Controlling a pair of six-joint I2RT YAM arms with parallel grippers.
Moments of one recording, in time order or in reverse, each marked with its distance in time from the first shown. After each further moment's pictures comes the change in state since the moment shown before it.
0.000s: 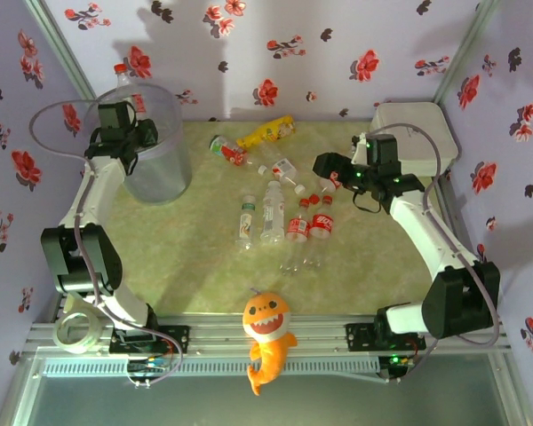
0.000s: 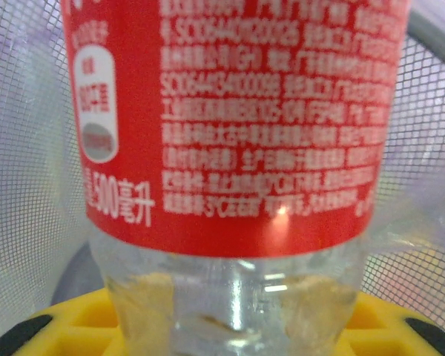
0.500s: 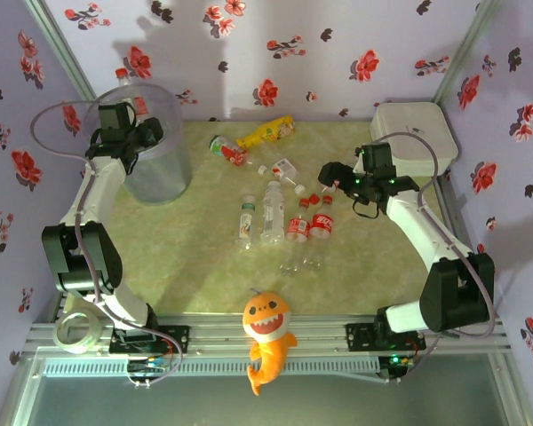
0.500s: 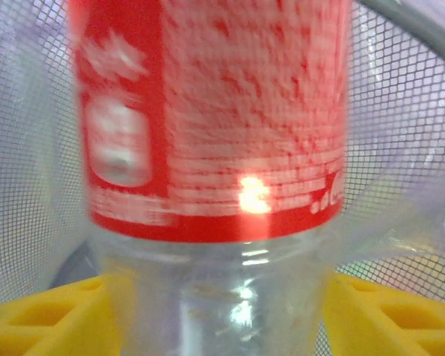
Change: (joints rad) left arm 0.004 0.010 -0.010 0.024 0.021 -0.006; right arm -0.005 0.035 -0.043 -0.045 0.132 0.027
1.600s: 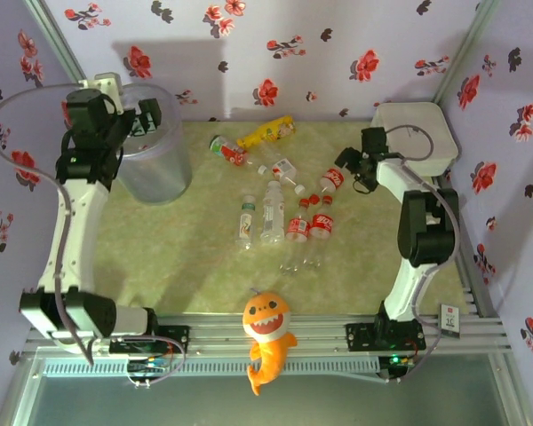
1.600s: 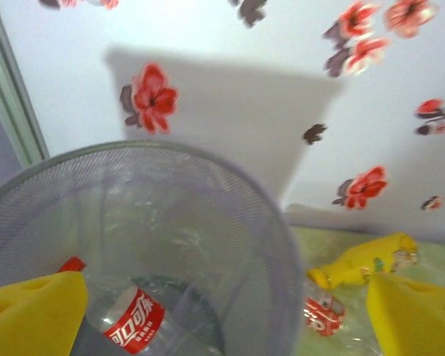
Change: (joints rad) left arm -0.070 -0.330 0.088 -0.139 0.015 0.083; right arm -0.117 0.512 0.297 0.083 0.229 0.116
